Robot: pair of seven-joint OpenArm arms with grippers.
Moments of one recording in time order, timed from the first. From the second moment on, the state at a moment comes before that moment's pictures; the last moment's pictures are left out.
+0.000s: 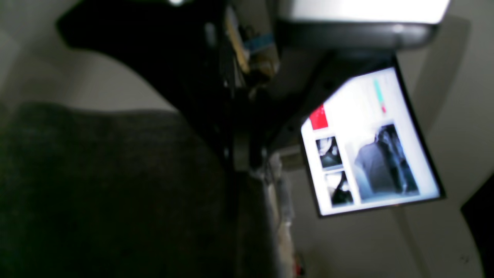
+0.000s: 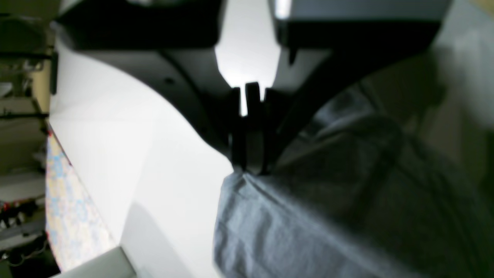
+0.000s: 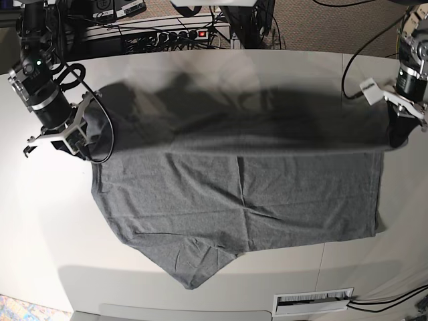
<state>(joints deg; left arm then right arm) 37.0 -55.4 4.4 104.5 39.1 15.7 13.7 -20.1 34.9 18.4 119.4 5.8 32.3 -33.8</state>
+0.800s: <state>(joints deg) 20.3 -47.3 4.6 90.4 14.5 13.0 -0.5 6.4 23.2 4.2 92.7 -2.2 32.1 -31.0</state>
